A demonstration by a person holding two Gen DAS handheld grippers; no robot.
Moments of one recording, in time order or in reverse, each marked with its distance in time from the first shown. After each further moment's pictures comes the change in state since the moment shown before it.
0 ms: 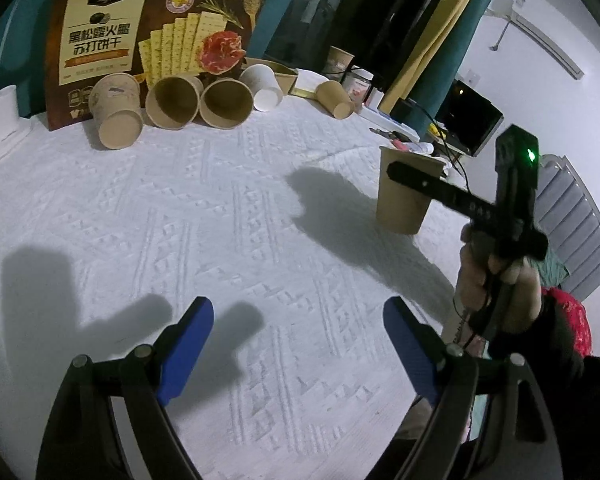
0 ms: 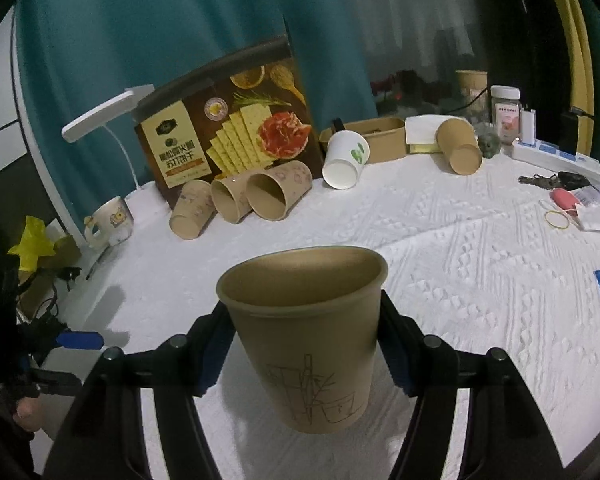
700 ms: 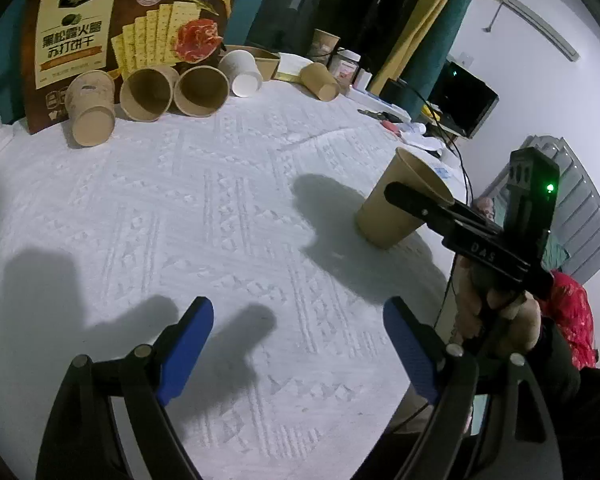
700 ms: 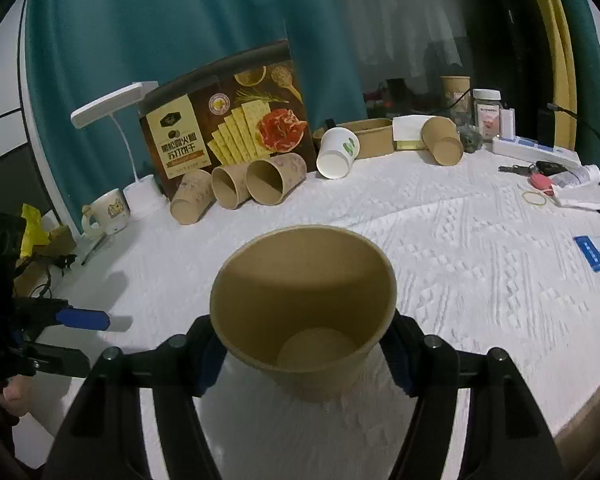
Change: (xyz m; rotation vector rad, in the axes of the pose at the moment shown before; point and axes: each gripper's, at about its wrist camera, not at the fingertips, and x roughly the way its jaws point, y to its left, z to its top) left arm 0.014 -0.021 -0.002 0.042 0.051 -0.003; right arm -0.024 0.009 -0.039 -0.003 -0.033 -0.050
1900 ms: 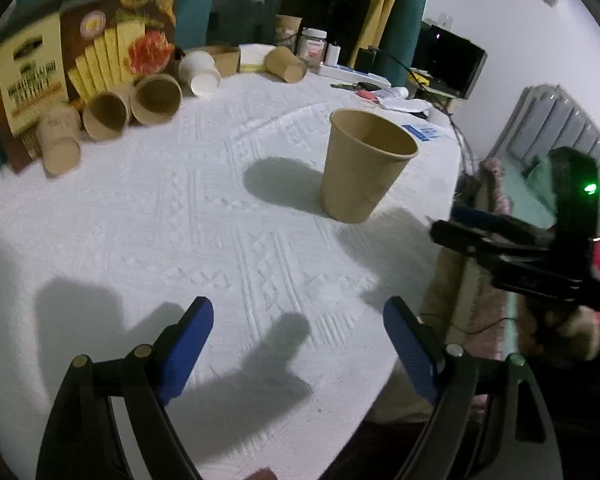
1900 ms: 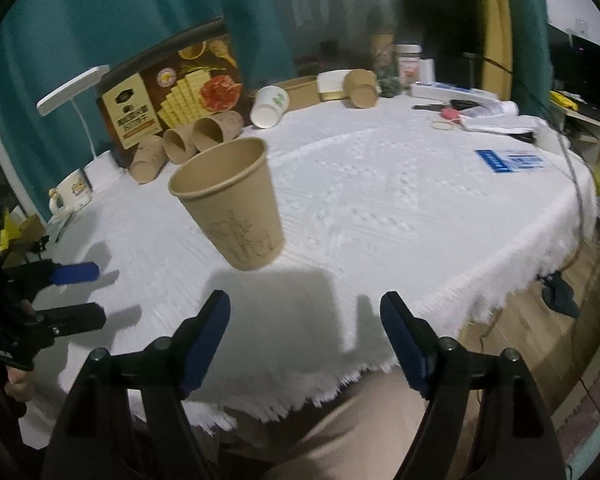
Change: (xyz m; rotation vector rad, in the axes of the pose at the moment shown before) left arm 0.015 -0.061 -0.015 0.173 0.024 0.109; right arm -0.083 -0.019 -0.052 0.110 0.142 -0.200
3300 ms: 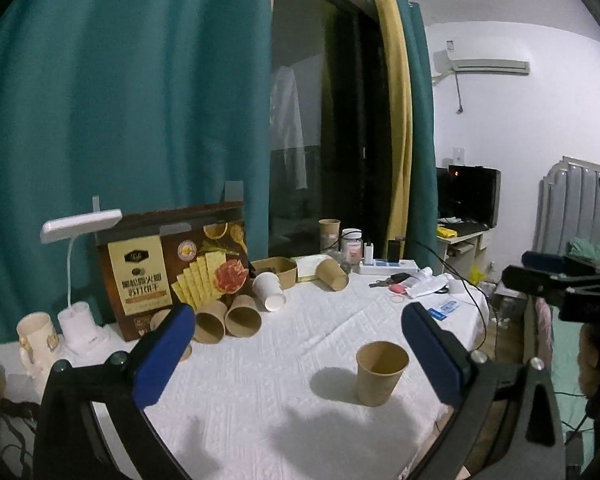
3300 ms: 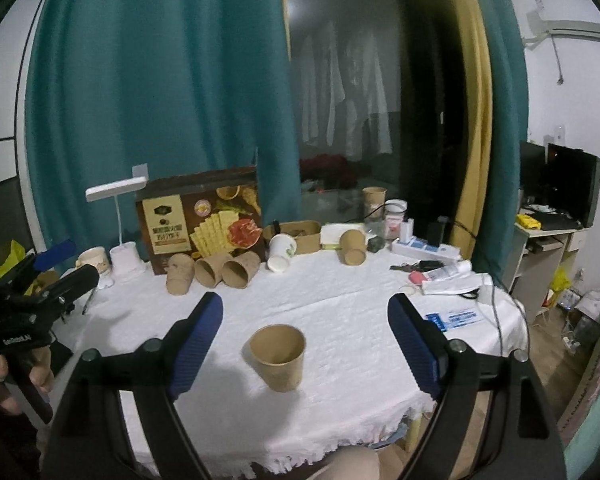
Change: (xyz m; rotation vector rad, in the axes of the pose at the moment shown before) left arm -0.177 -0.016 0.036 0.039 -0.643 0.208; right arm -0.175 0.068 0.079 -0.131 -0.368 -0.075
